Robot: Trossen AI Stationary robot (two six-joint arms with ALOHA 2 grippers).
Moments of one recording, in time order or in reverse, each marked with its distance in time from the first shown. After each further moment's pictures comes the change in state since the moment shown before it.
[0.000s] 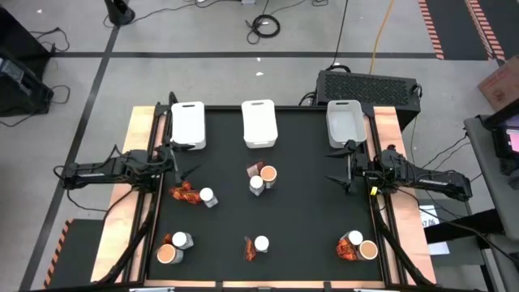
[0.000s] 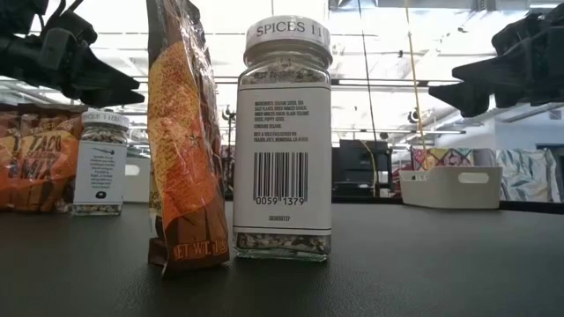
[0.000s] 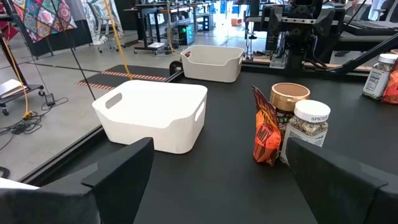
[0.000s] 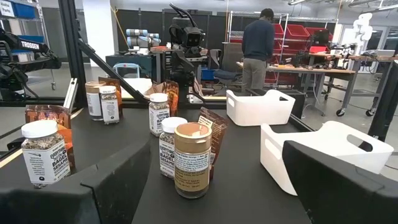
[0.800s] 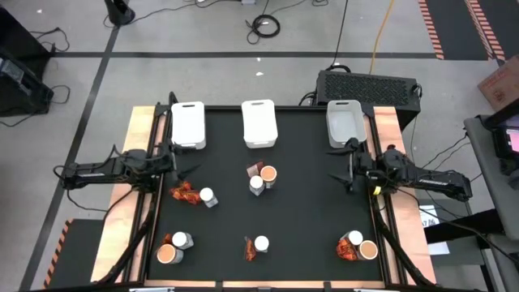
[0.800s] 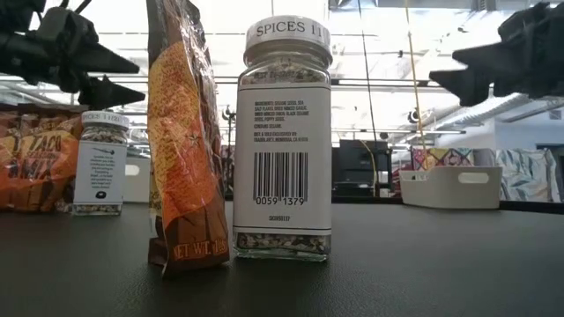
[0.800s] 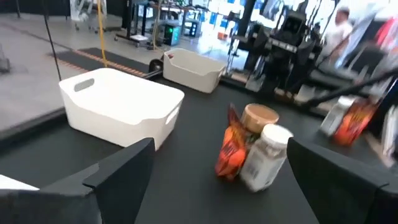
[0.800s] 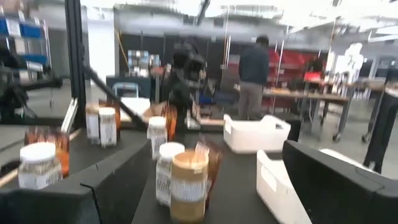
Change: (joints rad) left arm 0.000 0.000 0.000 0.054 0.062 -0.260; right arm 0.000 0.000 -0.001 0.133 -0.001 -0.012
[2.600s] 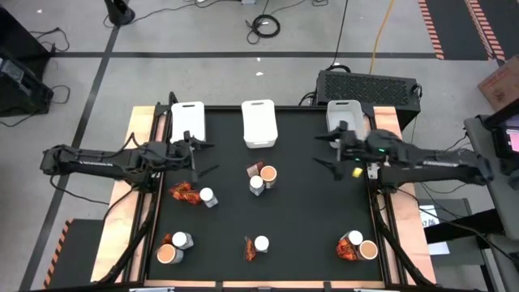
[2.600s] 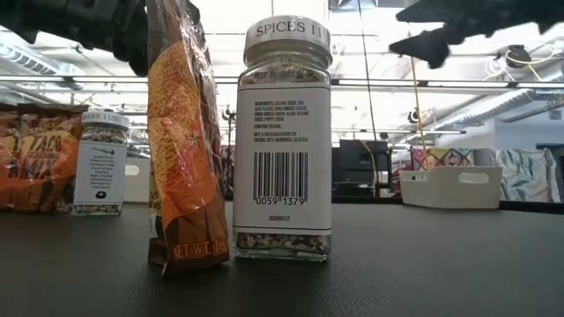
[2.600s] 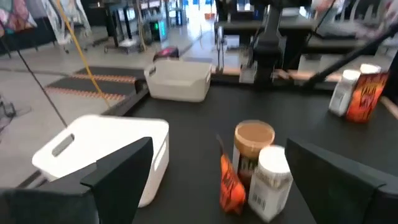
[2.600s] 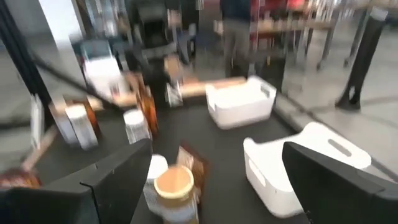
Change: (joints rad) left arm 0.000 0.644 0.243 0.308 0.051 0.278; right arm 0.003 0.732 0.584 -0.198 0.113 0.117
